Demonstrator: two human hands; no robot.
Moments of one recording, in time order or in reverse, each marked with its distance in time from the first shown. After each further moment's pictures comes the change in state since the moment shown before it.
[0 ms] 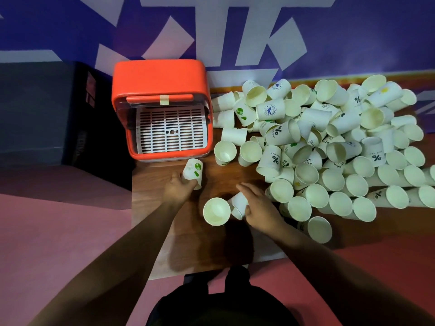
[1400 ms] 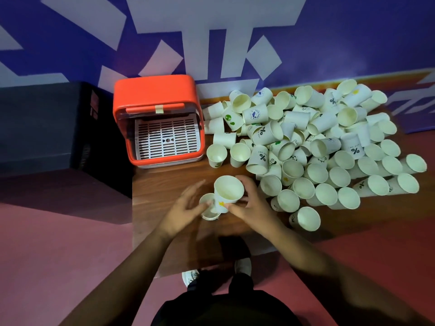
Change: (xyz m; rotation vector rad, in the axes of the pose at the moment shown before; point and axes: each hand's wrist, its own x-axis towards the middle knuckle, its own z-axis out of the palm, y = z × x) left_hand -0.106 -0.003 -0.007 -0.194 -0.272 0.560; right_hand -0.046 -0.044 -0.023 0.717 0.178 0.112
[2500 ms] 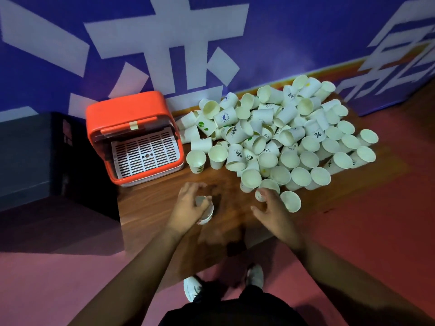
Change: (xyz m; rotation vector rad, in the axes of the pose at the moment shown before) left_hand 0.012 0.021 0.021 0.341 -0.006 0.216; right_hand -0.065 0.049 -0.042 -0.346 0.317 0.099
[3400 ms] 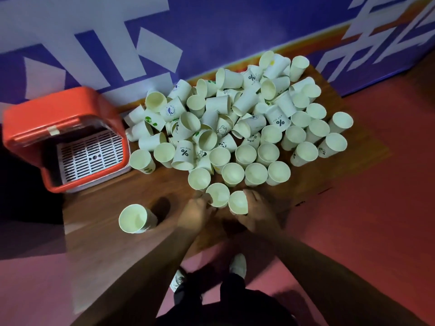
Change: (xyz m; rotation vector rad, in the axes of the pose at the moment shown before) left_hand 0.061 0.075 0.194 0.319 -0.192 -0.069; right_hand 0.034 0.141 -0.072 -0.203 -0.122 -0.026
